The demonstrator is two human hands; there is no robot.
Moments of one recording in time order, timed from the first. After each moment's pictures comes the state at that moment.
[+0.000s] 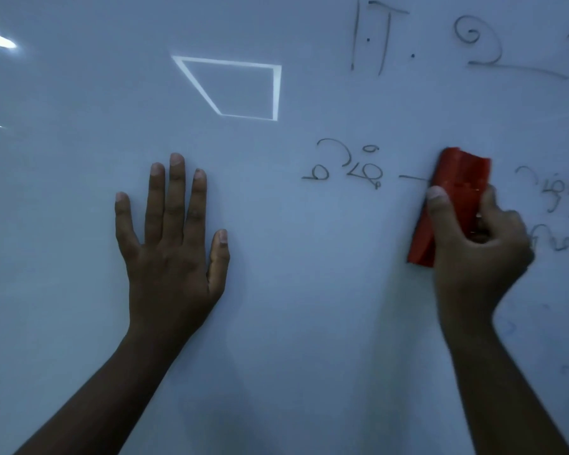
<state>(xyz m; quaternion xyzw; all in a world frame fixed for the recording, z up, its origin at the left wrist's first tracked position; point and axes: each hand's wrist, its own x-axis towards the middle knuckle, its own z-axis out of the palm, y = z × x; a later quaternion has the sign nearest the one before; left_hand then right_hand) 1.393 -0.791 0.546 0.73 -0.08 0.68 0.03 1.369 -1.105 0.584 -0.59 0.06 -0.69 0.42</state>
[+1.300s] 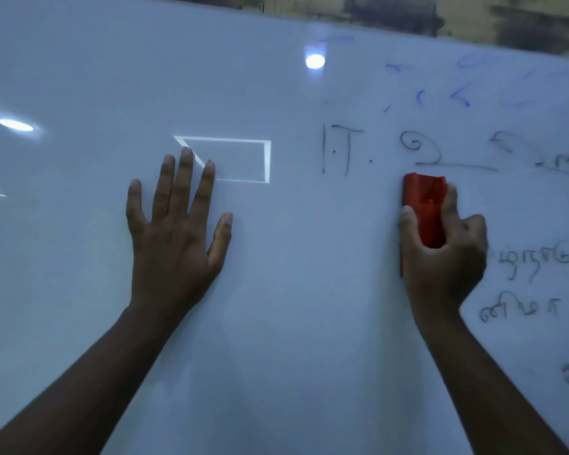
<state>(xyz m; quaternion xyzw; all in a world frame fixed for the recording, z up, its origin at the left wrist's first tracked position) 1.407 -0.790 0.669 0.69 -0.08 0.72 0.00 1.391 -1.115 0.661 -0.59 0.06 -0.74 0.32</state>
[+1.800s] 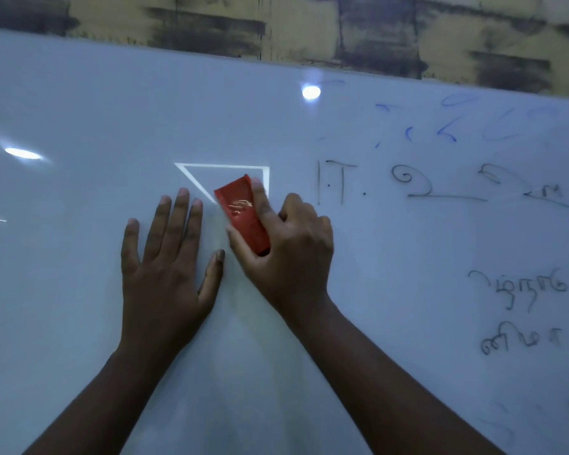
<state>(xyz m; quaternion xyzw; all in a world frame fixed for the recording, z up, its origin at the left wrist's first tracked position) 1.409 -0.782 0.666 0.68 -0.10 0.72 0.02 1.392 -0.961 0.709 -0.61 -0.17 -0.77 0.11</state>
